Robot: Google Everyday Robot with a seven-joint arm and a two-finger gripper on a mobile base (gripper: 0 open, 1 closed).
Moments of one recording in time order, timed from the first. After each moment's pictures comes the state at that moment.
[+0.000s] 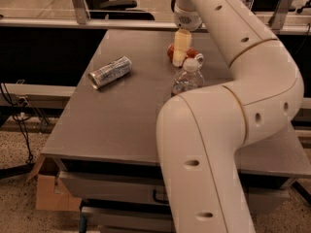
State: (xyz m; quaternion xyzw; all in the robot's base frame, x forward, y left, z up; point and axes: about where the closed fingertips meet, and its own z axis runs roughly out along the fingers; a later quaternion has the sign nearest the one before) arm 0.766 -0.116 0.880 -0.55 0.82 -0.09 0.09
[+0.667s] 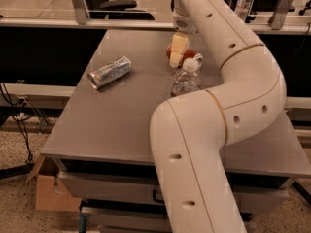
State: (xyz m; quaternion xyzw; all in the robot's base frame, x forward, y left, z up) arm 0.782 -0.127 0.861 -0.48 0.87 -0.11 0.08
